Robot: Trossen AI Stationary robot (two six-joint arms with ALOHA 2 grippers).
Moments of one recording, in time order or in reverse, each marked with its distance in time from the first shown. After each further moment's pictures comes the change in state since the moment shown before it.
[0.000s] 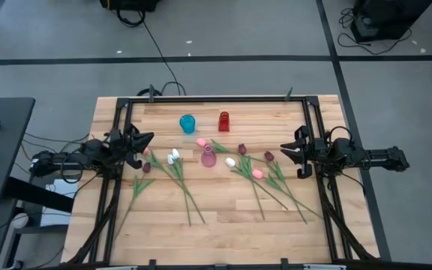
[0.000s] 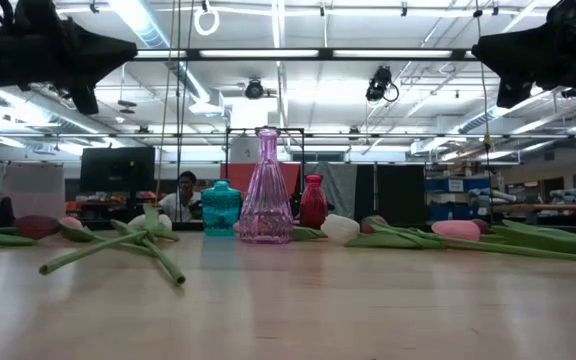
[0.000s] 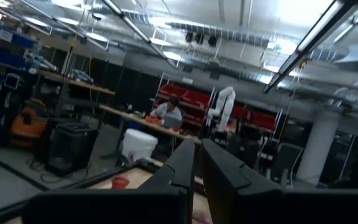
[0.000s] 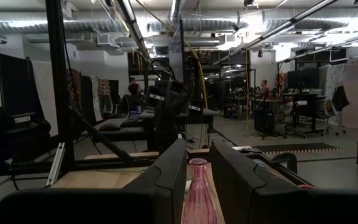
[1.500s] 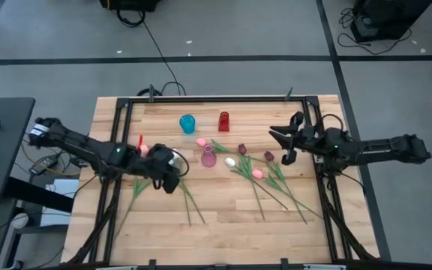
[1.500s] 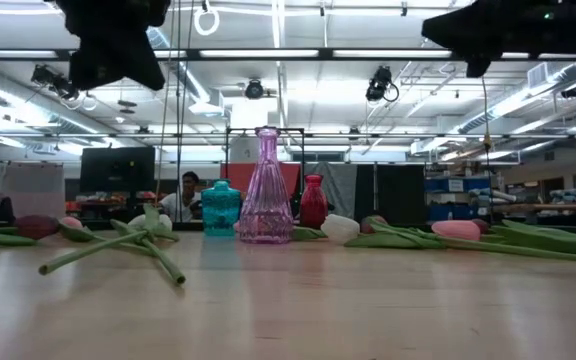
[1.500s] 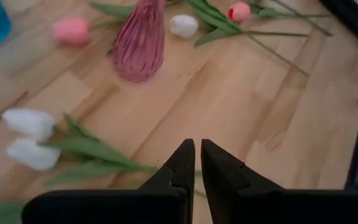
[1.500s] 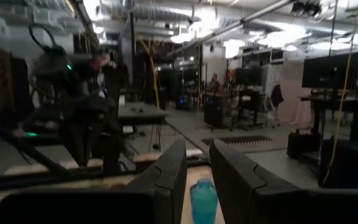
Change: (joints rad) left arm -0.309 1.121 0.889 -1.040 0.019 -0.771; right arm -0.072 0.608 0.254 0.306 0.129 -0.080
